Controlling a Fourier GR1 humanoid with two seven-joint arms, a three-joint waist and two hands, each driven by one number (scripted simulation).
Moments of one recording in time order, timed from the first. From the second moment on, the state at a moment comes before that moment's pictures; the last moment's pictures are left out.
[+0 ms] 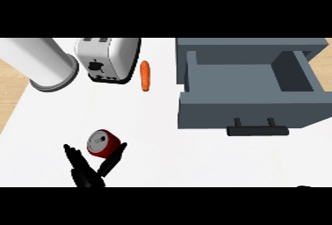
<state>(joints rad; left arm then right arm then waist) 0.02 0.00 -0.15 -0.99 0.77 0.86 -0.84 0.17 -0.12 -0.26 -2.23 -0.15 0.08 0.25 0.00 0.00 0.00</state>
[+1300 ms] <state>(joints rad) -0.40 0.16 -0.25 -0.67 0.61 0.30 -0.63 0.09 -0.11 -0.28 -2.23 -0.11 0.08 0.28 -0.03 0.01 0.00</state>
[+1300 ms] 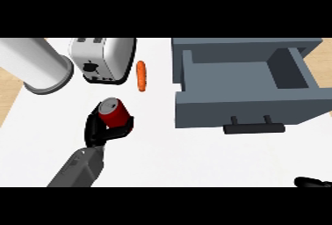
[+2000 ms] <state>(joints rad) -0.66 0.15 -0.26 -0.69 0.51 0.19 -0.44 0.11 -0.11 -0.32 -2.24 -0.10 0.08 0.28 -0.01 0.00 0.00</state>
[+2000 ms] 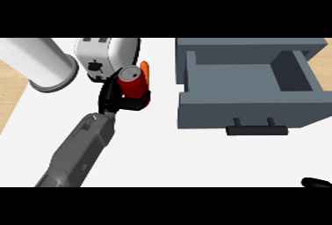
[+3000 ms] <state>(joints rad) -1.06 0.08 -0.26 -0.93 0.36 0.41 0.09 0.09 -0.11 -0.32 -2.27 -0.10 0.08 0.31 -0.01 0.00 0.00</state>
